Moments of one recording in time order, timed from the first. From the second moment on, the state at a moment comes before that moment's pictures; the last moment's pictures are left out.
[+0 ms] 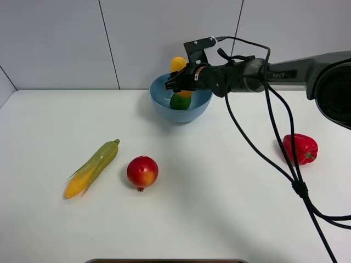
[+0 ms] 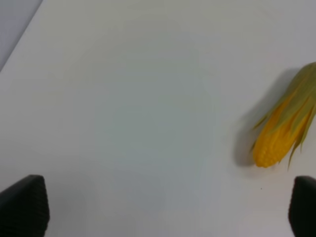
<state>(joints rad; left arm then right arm) -0.06 0.00 -0.44 0.16 1.09 -0.19 0.45 2.22 -1.52 -0.12 -0.11 0.19</state>
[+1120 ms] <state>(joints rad) -0.06 0.00 -0.44 0.16 1.09 -0.19 0.49 1.88 -1.52 -0.17 0.20 0.23</state>
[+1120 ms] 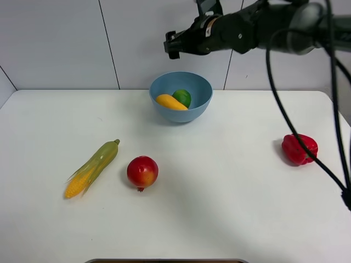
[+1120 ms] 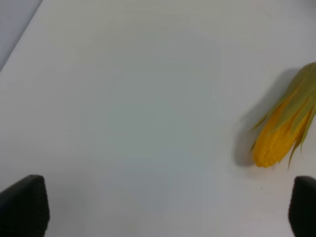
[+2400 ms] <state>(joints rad) -0.06 0.00 -0.44 0.16 1.09 -0.19 0.26 0.77 -1.53 -0.21 1.13 -0.01</state>
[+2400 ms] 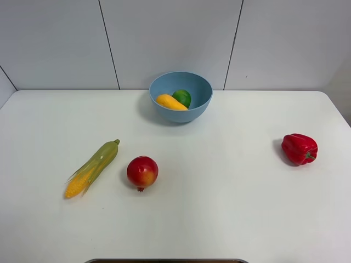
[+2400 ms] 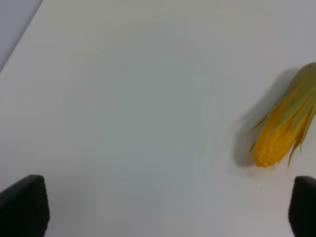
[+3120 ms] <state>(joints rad) -0.06 0.00 -0.44 0.16 1.09 -0.19 0.08 0.38 -1.36 -0.06 1.22 0.01</state>
